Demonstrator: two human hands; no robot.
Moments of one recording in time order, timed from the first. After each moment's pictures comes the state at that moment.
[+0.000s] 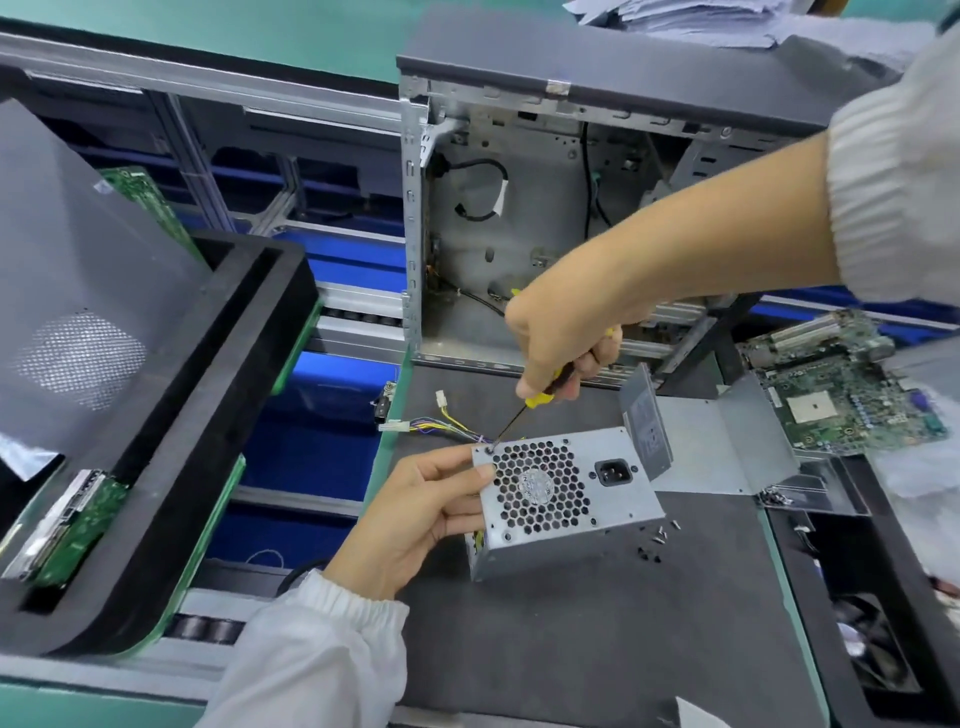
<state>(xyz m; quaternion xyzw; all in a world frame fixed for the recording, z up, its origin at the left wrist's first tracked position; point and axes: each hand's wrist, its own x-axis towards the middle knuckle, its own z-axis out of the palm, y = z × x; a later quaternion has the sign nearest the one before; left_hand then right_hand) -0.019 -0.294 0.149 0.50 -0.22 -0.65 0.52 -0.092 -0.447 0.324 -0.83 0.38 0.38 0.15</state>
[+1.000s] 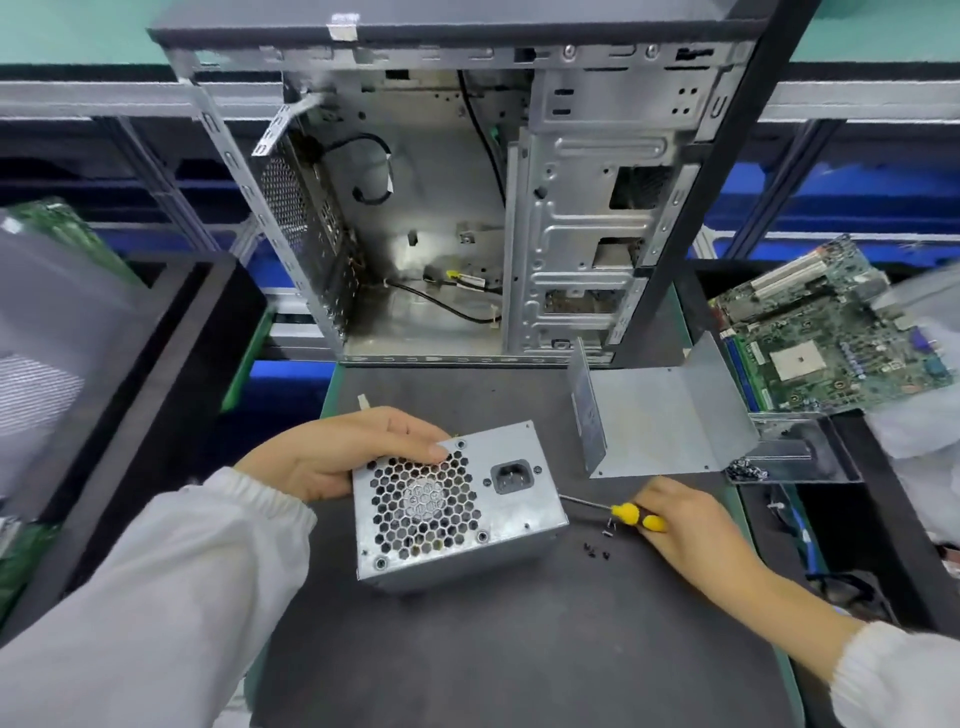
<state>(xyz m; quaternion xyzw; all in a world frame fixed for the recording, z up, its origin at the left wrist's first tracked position) -0.016 -0.386 0.171 0.50 -0.33 -0.78 0.20 -0.368 -0.436 0.083 -0.86 0.47 -0.02 0.20</state>
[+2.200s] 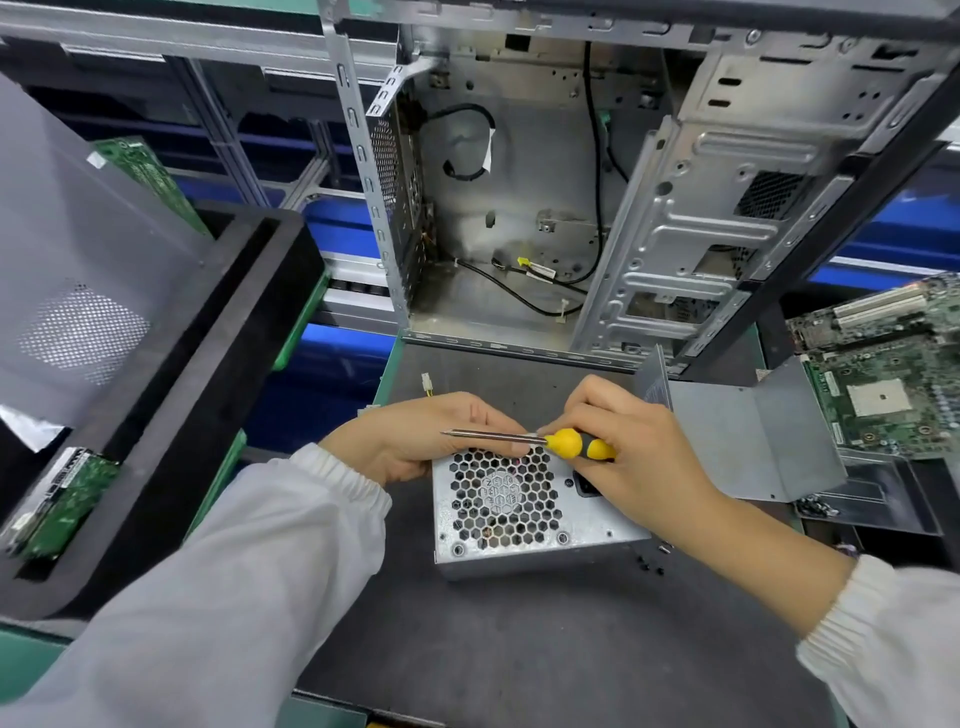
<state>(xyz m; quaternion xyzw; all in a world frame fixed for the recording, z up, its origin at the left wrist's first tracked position) -0.018 -0.382 0.165 0.51 -0.37 -0.74 0.25 -0.225 -0.439 0.177 -0.92 0.22 -0.24 0.21</state>
